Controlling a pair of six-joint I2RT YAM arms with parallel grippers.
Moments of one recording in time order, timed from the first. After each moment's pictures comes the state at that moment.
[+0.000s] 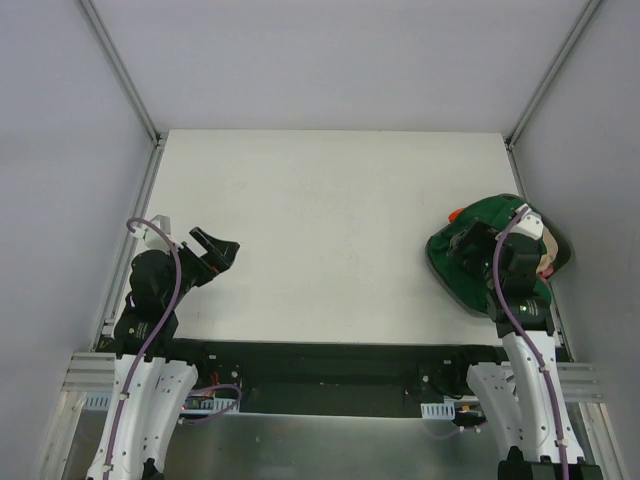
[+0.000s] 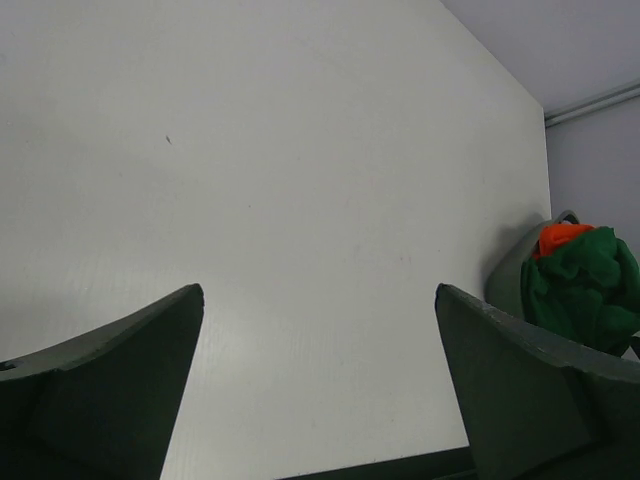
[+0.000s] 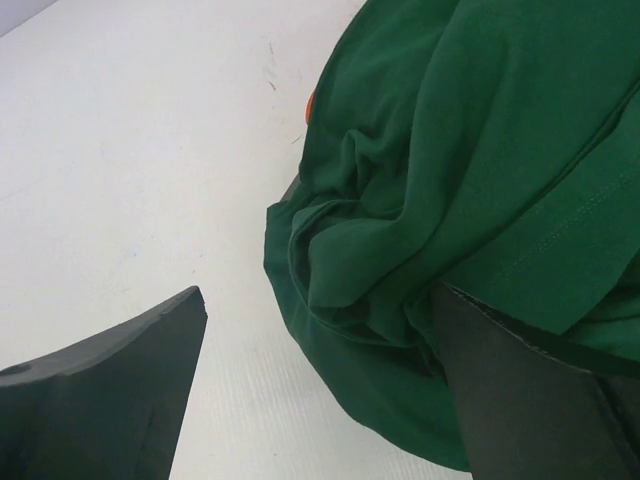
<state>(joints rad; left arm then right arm) -0.07 0.40 0.60 -0.57 0.17 -0.72 0.02 0.60 0.66 -0.53 0.11 0.40</state>
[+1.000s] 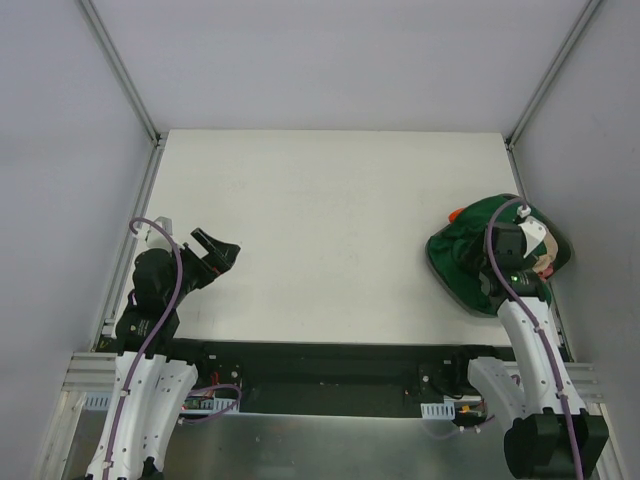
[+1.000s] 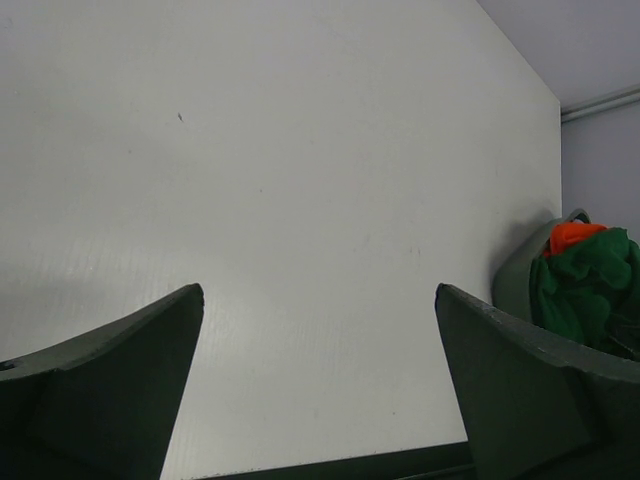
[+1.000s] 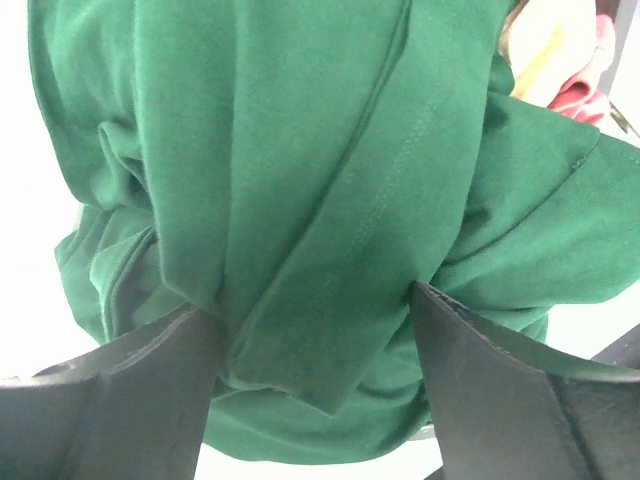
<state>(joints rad) -0.07 0.41 0.59 -0.60 0.17 -0.74 0.02 0.81 0.68 -0.65 0.44 0.52</state>
